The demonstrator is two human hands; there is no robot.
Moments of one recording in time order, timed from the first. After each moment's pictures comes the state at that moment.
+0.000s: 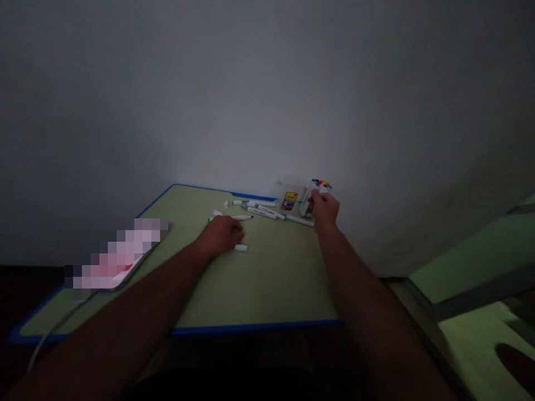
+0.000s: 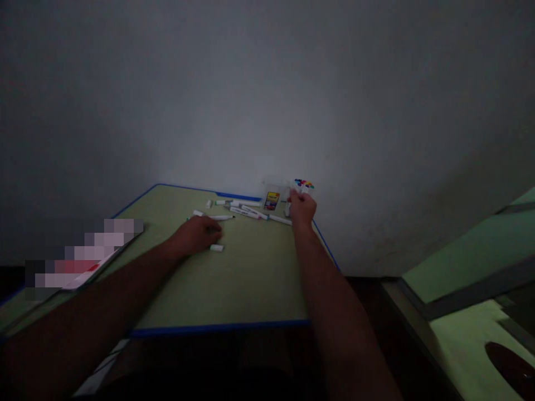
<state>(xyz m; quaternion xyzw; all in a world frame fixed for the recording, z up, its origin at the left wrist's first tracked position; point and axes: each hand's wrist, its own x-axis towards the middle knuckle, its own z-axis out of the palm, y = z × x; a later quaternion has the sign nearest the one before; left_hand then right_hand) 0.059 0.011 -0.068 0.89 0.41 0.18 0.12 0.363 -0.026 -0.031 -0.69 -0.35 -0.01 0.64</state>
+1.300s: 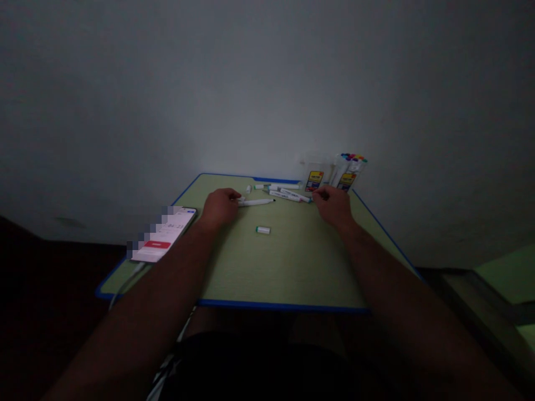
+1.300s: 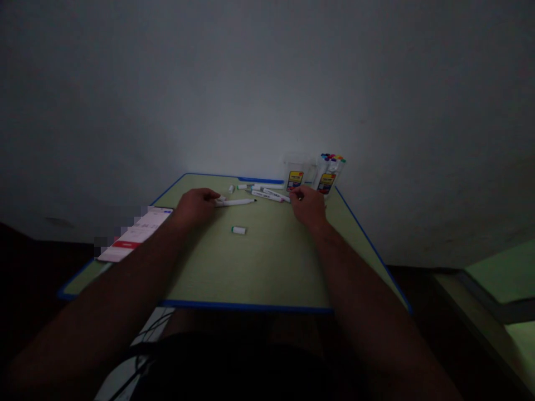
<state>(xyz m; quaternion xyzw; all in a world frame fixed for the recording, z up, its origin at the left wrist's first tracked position) 0.030 0.029 -0.051 0.75 0.60 0.26 0.14 0.324 -0.053 -0.057 -0.70 -0.56 -0.04 0.43</state>
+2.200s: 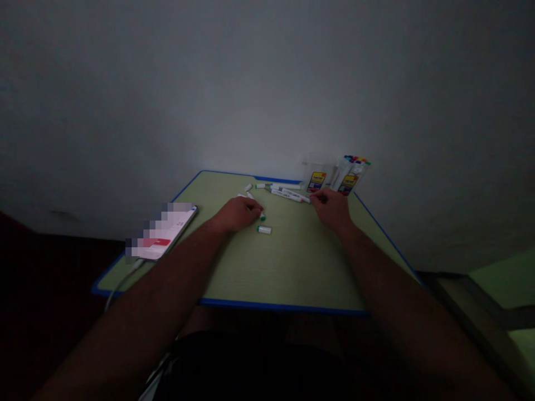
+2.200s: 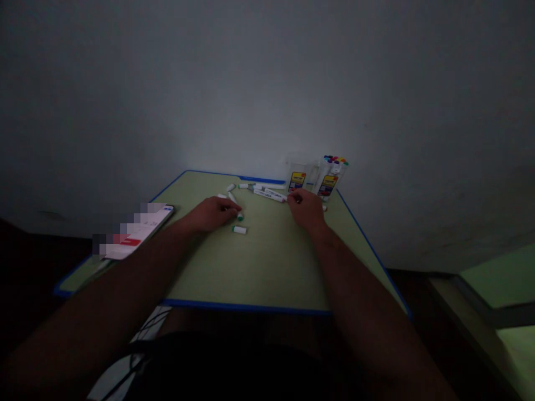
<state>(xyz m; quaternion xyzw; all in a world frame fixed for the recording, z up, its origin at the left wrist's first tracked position) 0.046 0.005 -0.050 0.85 0.43 0.19 0.24 0.321 -0.051 -0.064 -0.68 -0.59 -0.02 0.44</state>
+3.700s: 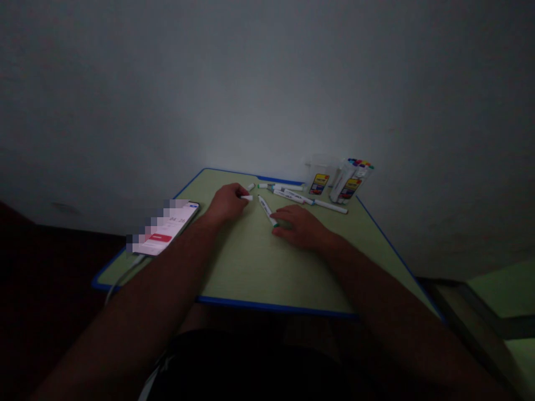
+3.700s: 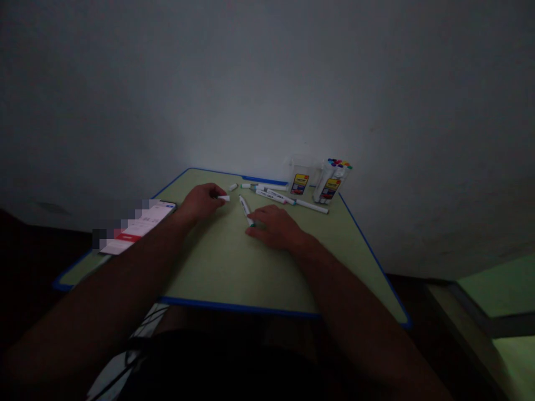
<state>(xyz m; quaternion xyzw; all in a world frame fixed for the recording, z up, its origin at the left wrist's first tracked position) 0.037 0.021 -0.045 0.73 0.56 0.31 0.24 0.263 -0.067 -0.070 -0.48 -0.85 0.00 0.19</state>
